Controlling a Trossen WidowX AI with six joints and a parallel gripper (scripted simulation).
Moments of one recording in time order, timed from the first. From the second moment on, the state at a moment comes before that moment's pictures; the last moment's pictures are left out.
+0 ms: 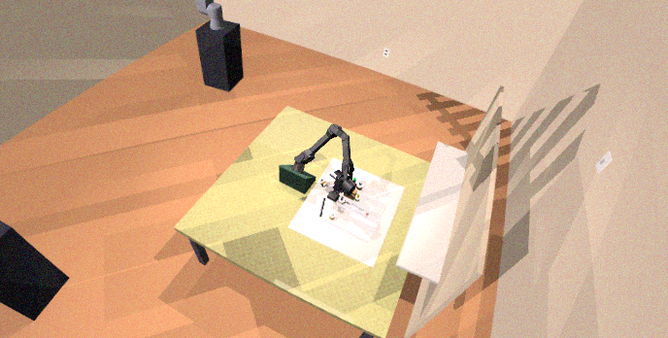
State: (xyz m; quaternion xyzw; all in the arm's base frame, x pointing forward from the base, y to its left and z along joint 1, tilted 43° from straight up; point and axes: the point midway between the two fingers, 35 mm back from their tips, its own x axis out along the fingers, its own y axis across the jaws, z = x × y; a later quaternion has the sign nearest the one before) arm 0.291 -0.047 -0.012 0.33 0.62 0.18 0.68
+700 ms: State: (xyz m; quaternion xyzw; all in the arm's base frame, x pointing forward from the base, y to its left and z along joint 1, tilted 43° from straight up) arm 0.298 -0.048 -0.012 0.33 0.63 0.18 0.68
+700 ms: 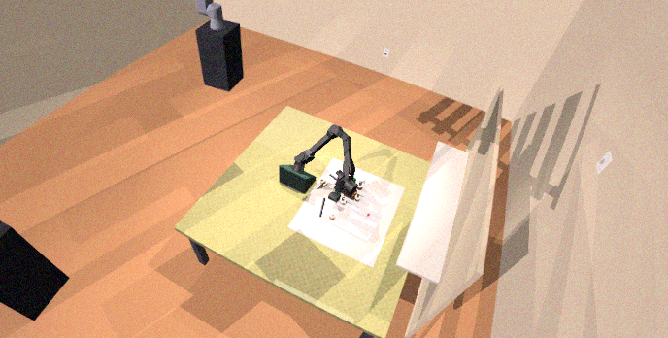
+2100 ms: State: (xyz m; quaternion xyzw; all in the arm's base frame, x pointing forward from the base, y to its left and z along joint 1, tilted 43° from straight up) arm 0.313 -0.052 -0.011 0.33 0.63 0.18 0.68
